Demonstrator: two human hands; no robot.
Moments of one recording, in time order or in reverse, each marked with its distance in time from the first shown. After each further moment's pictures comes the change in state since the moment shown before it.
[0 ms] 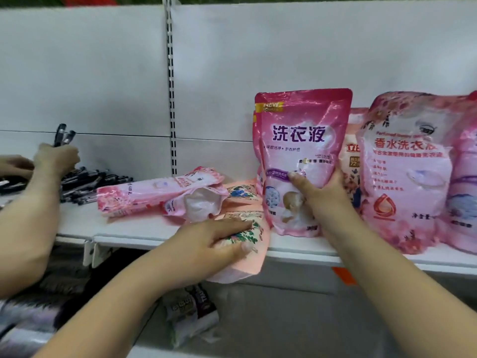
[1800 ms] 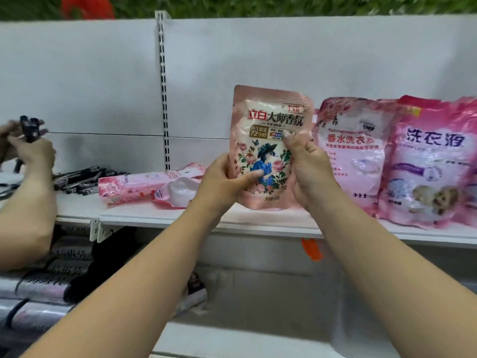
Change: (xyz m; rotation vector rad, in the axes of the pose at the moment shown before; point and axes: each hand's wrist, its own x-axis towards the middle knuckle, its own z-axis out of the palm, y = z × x) left_hand 0.045 0.067 0.022 -0.831 0.395 -0.040; right_hand -0.030 -0.056 -0.020 0.466 -0.134 -0.017
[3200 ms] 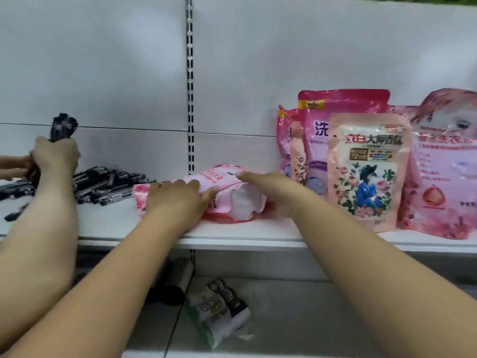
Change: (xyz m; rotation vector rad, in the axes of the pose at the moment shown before) left_hand 0.058 -0.059 -0.179 1.632 -0.084 -0.008; right_hand 0.043 0.106 0.127 -0.713 -0.045 0.462
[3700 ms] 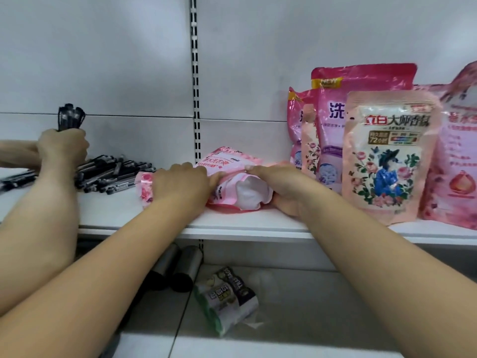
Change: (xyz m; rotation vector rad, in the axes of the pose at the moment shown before) left_hand 0.007 0.004 0.001 0.171 0.046 0.024; right_hand 0.010 0.014 0.006 0.311 -0.069 -0.004
